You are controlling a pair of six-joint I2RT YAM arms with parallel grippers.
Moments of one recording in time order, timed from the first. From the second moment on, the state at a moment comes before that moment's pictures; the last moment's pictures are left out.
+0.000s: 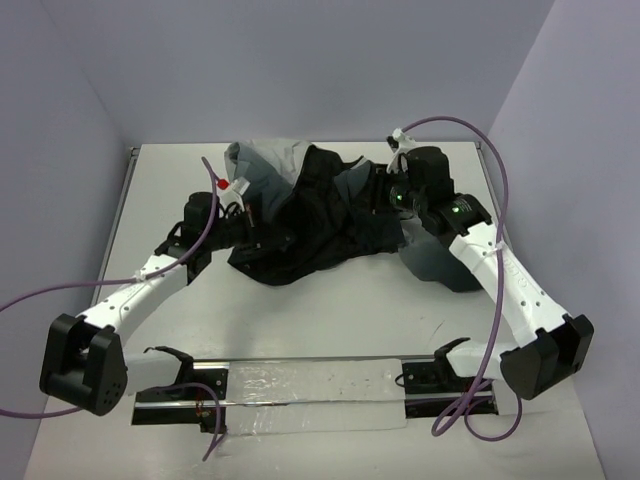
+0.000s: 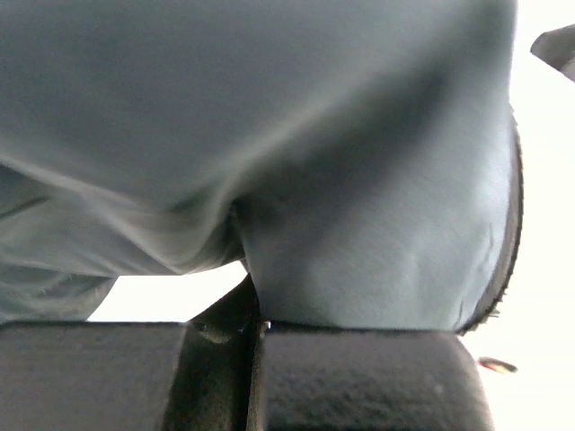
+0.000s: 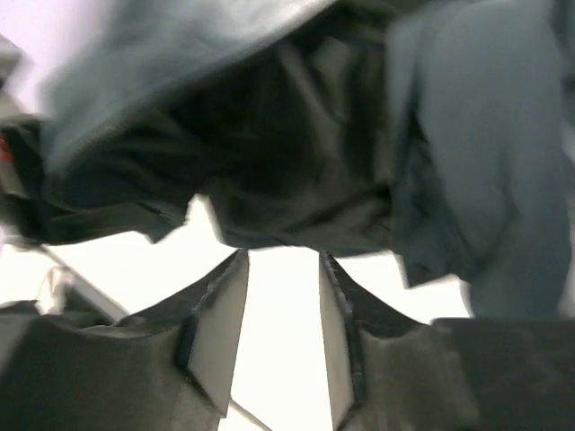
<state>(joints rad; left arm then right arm) -0.39 1.23 0.78 -0.02 0.59 -0.69 0.42 1.25 1.26 -0.52 -0.26 0.39</state>
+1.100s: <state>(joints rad) -0.33 1.42 1.03 -0.62 0.49 -0.57 0.53 1.71 1.30 -0.52 0.32 0.41</state>
